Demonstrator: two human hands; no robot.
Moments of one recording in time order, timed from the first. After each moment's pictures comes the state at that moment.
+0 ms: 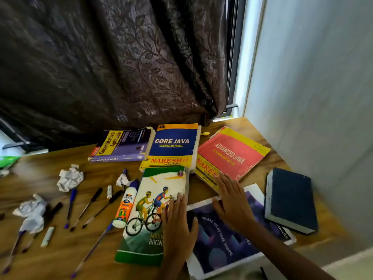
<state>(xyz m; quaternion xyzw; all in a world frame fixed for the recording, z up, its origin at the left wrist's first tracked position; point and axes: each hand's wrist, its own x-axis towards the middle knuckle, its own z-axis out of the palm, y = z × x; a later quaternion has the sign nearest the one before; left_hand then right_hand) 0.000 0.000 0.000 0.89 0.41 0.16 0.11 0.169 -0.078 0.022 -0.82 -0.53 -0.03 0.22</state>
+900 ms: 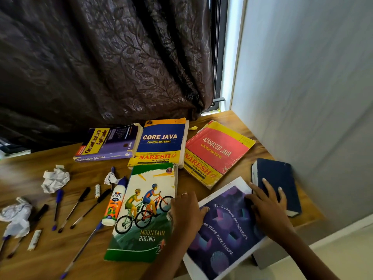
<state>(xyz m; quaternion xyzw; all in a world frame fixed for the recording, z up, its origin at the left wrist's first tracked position) 0.061 -0.018 0.052 0.91 0.40 -0.02 0.09 0.218 -0.186 0.025 -0.88 -0.46 -0.05 0.03</state>
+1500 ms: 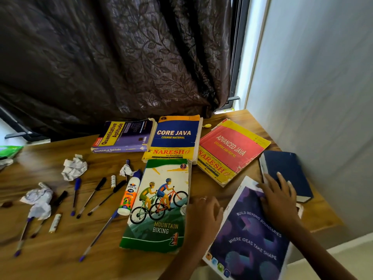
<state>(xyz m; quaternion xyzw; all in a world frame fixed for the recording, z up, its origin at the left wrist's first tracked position) 0.031 -0.040 0.051 0.91 0.32 0.15 0.20 0.221 -0.163 0.032 -0.90 -0.42 -0.04 0.10</state>
